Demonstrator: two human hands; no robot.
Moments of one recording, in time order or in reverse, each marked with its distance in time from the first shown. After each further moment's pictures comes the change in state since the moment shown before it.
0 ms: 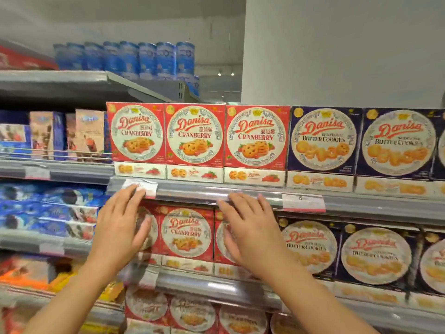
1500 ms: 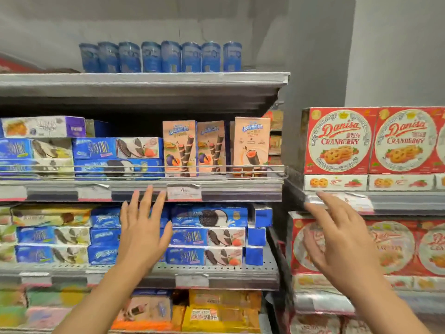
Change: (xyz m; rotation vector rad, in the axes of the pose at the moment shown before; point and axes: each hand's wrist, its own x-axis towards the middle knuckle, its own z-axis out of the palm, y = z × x) left_hand 0.058 -0.446 0.026 0.006 -0.136 0.028; right_hand 0.168 -0.303 0.099 -0.128 0.200 0.315
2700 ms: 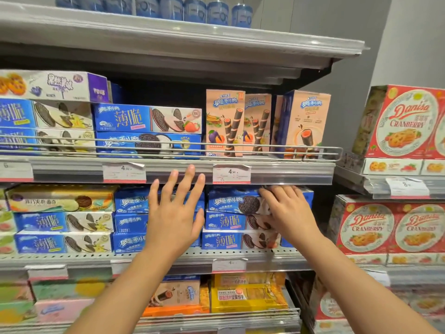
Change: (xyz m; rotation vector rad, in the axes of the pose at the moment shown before) left_hand 0.016 -0.063 0.039 0.031 0.211 0.273; right_hand 0.055 -0.121 0.148 -0.233 -0.276 -0.149
